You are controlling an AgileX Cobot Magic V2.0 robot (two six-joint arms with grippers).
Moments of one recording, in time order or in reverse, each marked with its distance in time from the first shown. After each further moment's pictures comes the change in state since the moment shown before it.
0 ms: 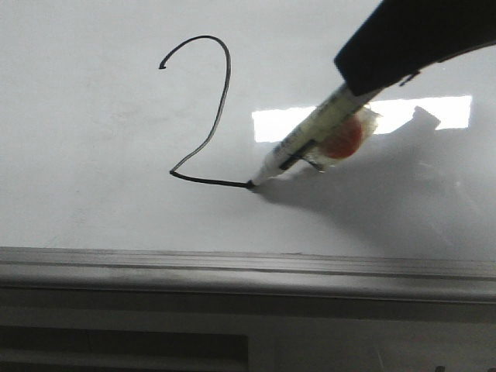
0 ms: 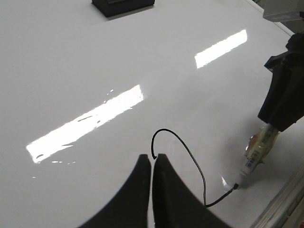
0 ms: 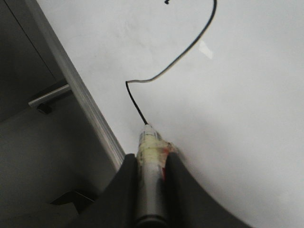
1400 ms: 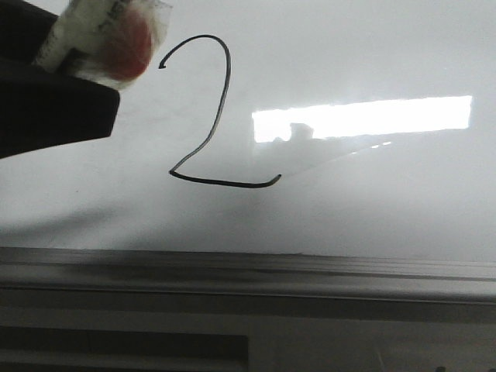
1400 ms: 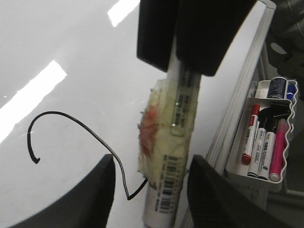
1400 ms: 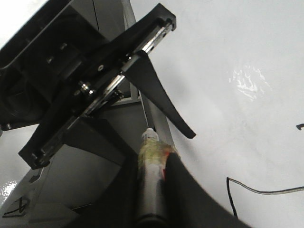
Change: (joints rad) left arm 0.000 0.535 -0.016 0.262 -0.380 0.000; right arm 0.344 0.161 -0.246 -0.009 -0.017 -0.018
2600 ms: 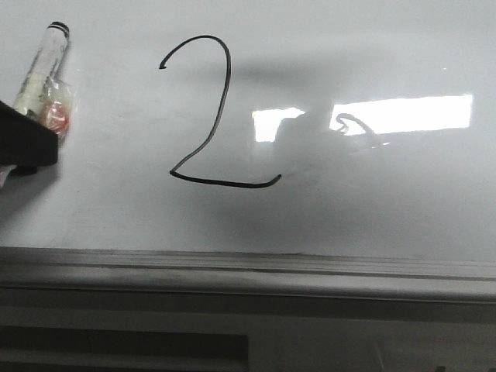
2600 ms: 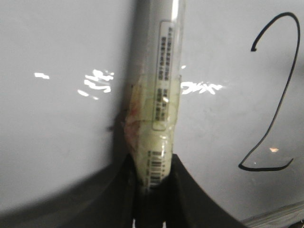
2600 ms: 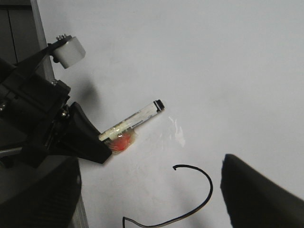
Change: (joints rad) left arm 0.105 0.122 -0.066 -0.997 0.350 -0.058; right arm -0.090 -0.057 -0.003 -0.149 -0.200 -0.002
